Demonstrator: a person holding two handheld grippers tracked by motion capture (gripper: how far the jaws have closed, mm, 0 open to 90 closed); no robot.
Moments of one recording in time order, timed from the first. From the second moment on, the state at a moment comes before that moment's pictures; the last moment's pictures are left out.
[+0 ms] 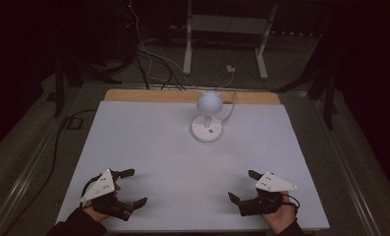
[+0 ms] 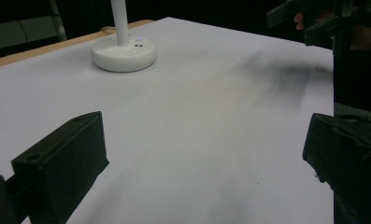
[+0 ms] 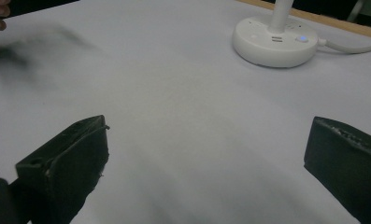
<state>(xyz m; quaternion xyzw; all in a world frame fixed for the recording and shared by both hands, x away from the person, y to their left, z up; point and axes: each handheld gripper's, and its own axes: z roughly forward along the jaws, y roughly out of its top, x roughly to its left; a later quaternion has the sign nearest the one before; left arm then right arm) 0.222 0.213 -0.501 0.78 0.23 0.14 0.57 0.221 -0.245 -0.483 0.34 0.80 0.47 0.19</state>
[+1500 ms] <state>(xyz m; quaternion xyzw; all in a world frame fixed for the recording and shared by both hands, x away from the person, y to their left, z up) 0.222 0.213 -0.500 0.78 0.23 0.14 0.57 0.269 -0.235 -0.430 0.34 0.77 0.48 0.22</state>
